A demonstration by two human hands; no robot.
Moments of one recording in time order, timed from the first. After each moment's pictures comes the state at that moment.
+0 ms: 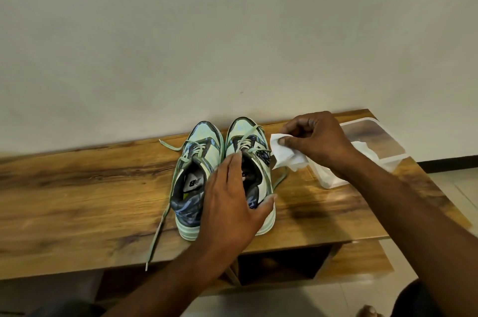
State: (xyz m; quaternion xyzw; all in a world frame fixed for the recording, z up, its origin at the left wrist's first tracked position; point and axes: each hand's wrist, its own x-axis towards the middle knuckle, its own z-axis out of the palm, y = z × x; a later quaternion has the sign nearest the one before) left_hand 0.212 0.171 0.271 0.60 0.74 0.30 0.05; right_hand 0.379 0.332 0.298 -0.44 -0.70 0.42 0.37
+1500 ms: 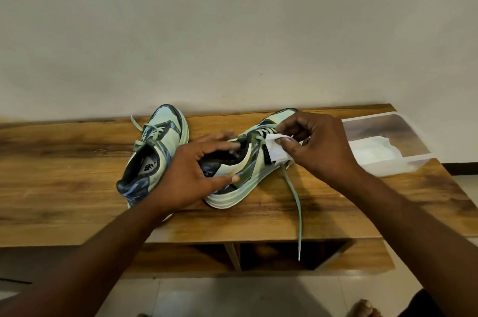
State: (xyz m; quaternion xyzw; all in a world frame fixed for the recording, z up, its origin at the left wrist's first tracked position) left_hand 0.098 0.181 0.272 0.66 0.58 0.41 0.22; right_hand 0.343 0.292 0.289 -0.42 -0.79 0.26 0.37
